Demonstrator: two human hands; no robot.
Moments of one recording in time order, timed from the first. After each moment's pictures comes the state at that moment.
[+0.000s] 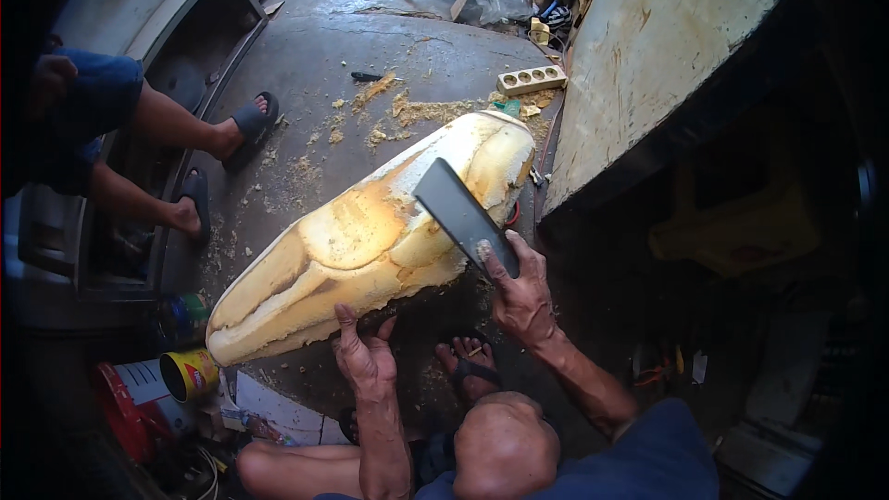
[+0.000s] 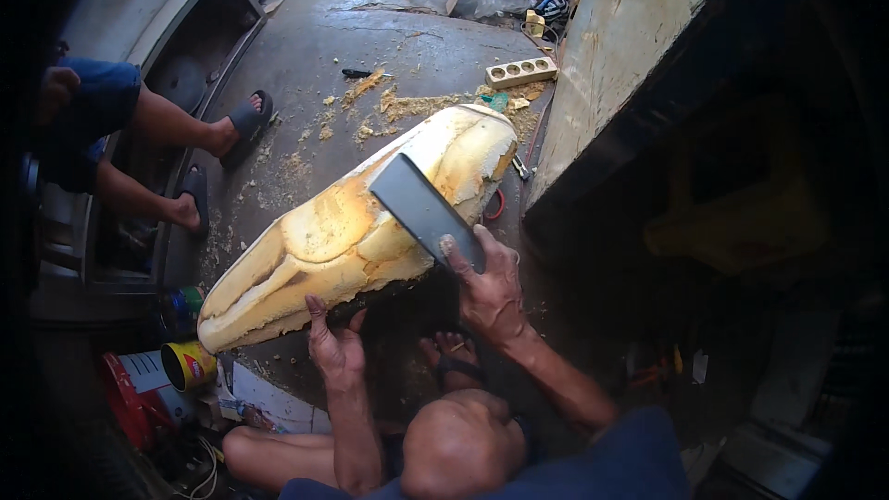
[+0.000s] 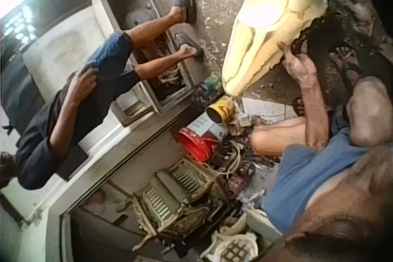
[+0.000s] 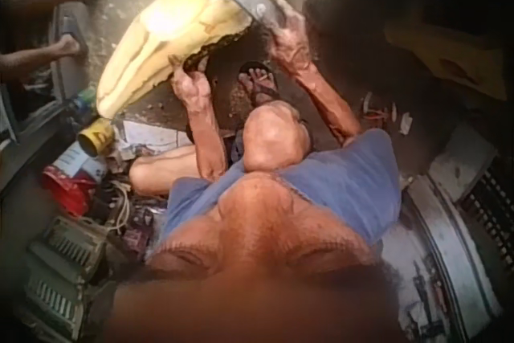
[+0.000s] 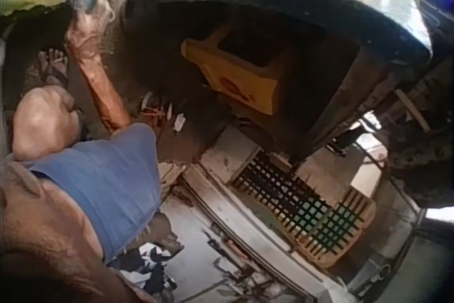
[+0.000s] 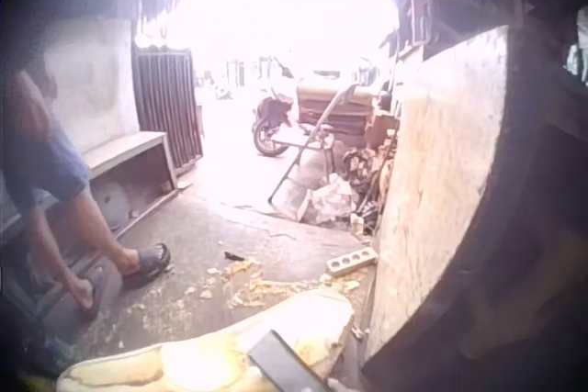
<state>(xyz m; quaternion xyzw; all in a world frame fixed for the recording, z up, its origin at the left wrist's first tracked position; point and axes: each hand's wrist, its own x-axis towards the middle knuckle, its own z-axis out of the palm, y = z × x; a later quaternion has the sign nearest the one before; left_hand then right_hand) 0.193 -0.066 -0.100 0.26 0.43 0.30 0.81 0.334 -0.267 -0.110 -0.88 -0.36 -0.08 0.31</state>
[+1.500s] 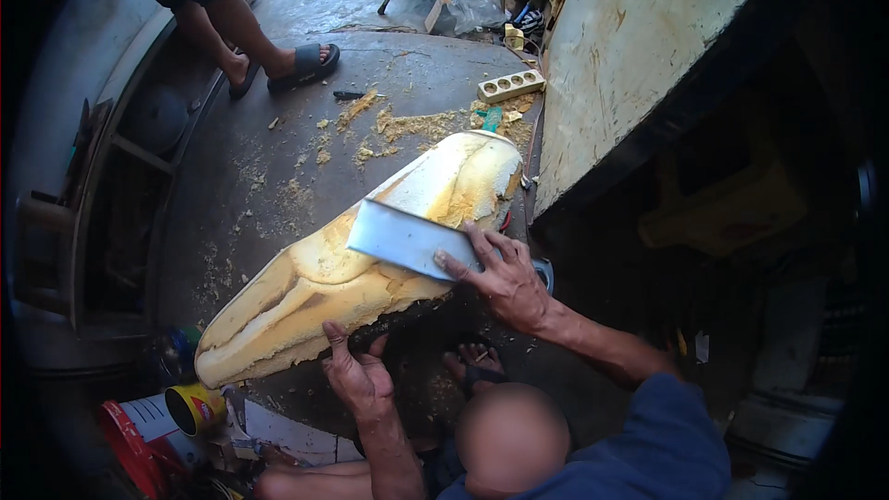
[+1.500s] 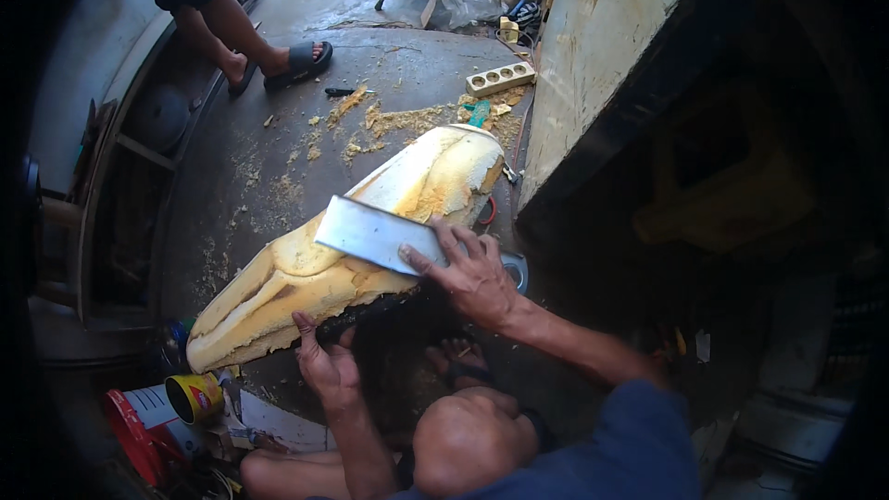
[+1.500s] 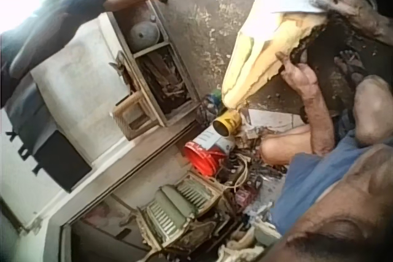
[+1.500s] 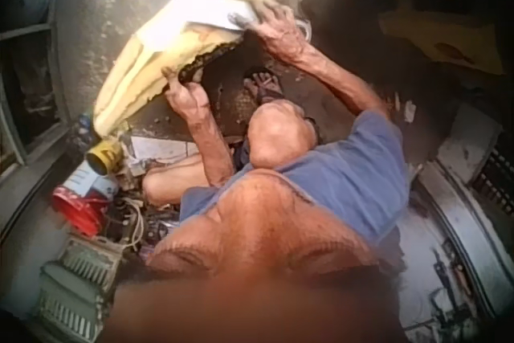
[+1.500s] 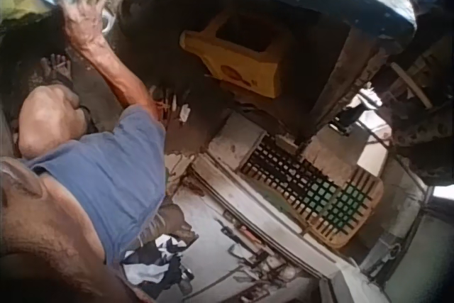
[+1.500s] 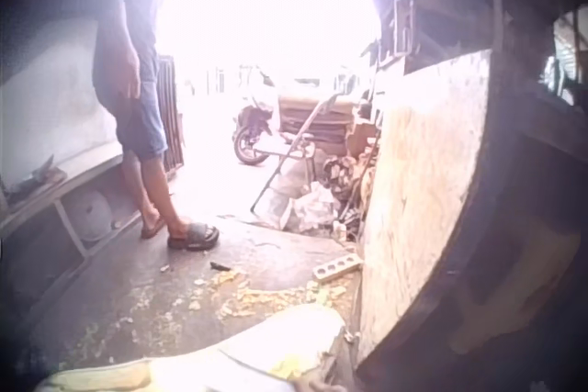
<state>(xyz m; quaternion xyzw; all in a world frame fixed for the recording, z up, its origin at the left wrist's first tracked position) 0.206 -0.063 -0.075 0.29 0.43 0.32 0.79 0.364 -0.258 -0.087 -0.85 -0.48 -0.05 0.20</state>
